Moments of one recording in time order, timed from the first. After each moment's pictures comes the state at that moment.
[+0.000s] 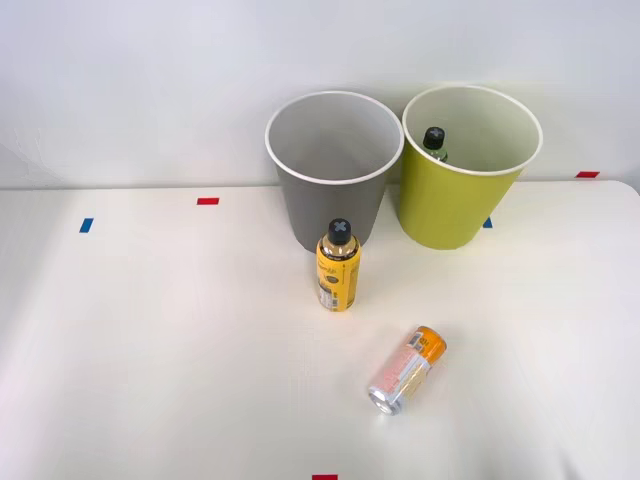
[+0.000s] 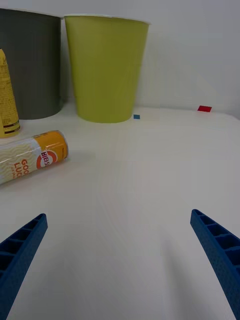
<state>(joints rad) 1.04 -0.12 0.09 -1.69 0.18 -0.92 1.38</state>
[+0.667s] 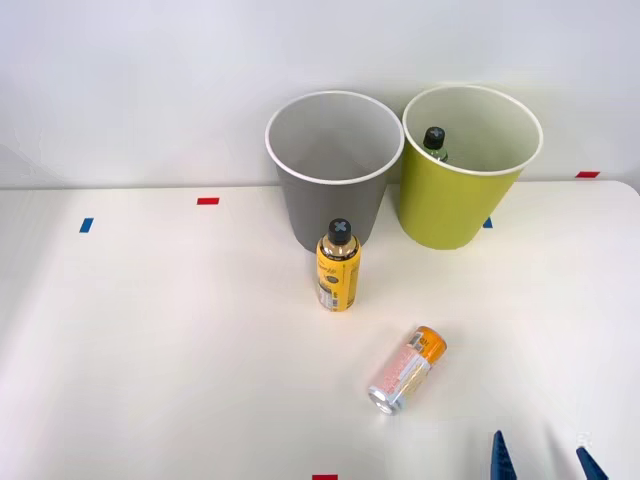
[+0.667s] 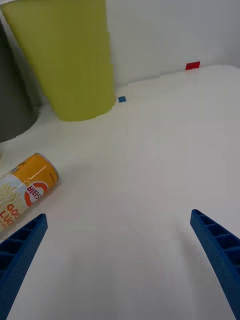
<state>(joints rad) 1.04 -0.17 0.26 -2.00 -0.16 -0.45 1.43</state>
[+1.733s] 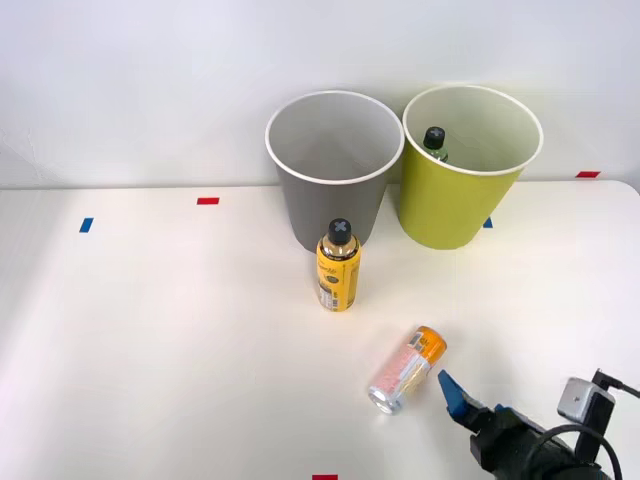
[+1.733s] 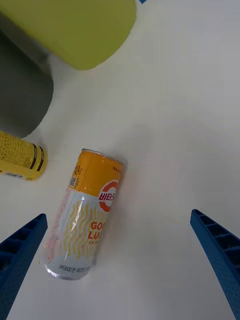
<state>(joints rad) 0.86 -0.14 0.22 -2.47 -0.37 0.61 1.19</state>
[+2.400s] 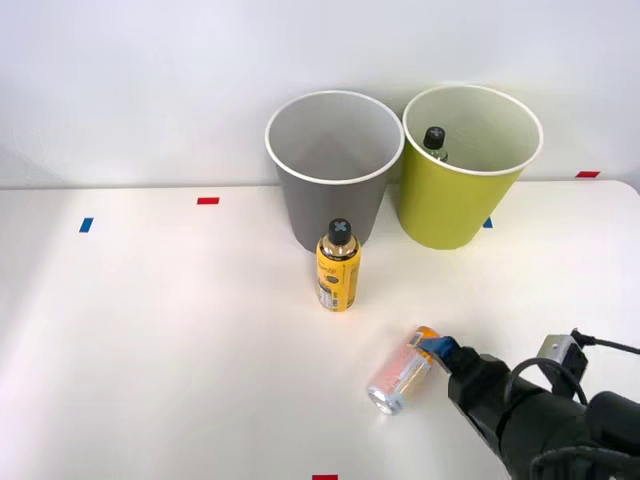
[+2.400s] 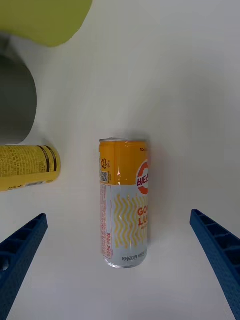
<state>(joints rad) 0.53 -0.12 0.24 -2.61 -0.19 1.23 0.67</state>
